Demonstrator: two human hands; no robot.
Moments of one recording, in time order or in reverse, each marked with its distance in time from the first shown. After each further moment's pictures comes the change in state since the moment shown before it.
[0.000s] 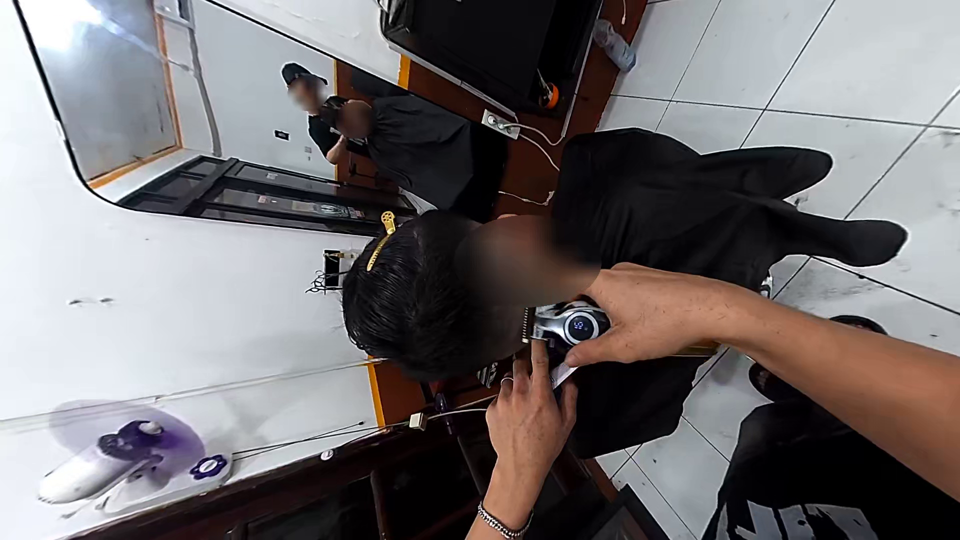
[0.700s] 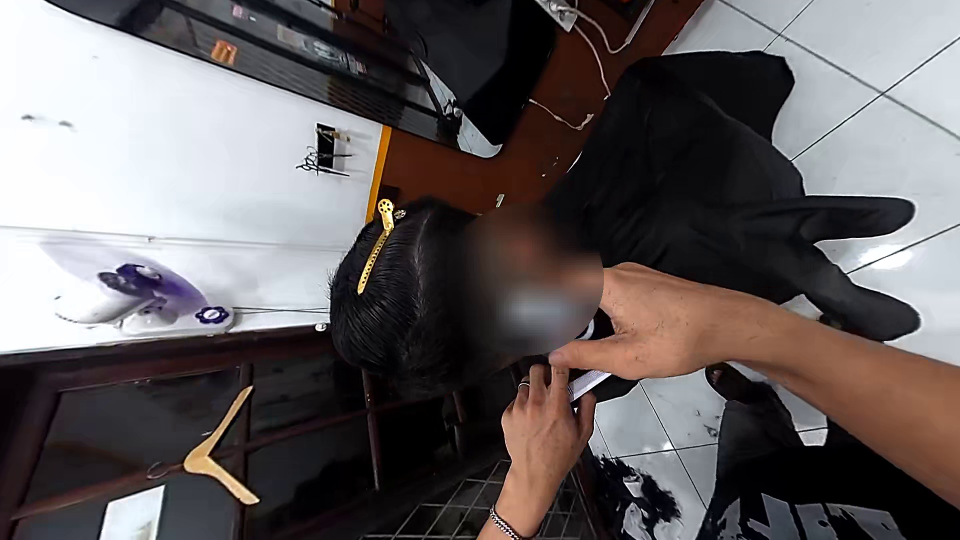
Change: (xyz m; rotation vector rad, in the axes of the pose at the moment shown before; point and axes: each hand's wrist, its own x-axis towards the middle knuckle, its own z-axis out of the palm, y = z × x) left_hand 0.035 0.075 -0.027 -0.076 -0.175 -0.298; right_hand 0.049 0.021 -0.080 0.134 -0.322 -0.155
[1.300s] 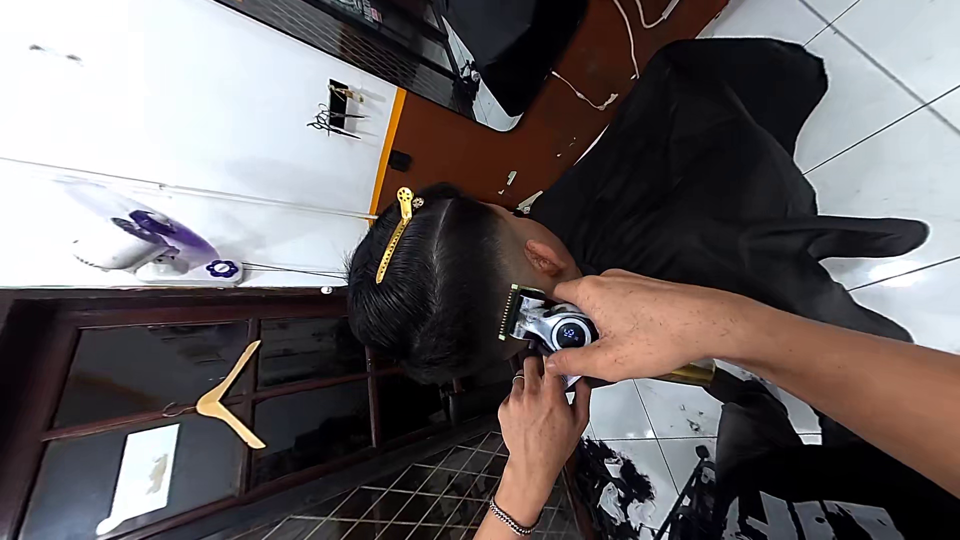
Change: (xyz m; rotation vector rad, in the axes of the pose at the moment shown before) left_hand 0.008 0.018 -0.012 0.072 -0.040 -0.167; right_hand 0.017 -0.017 -0.020 -0.068 -0.249 0.117
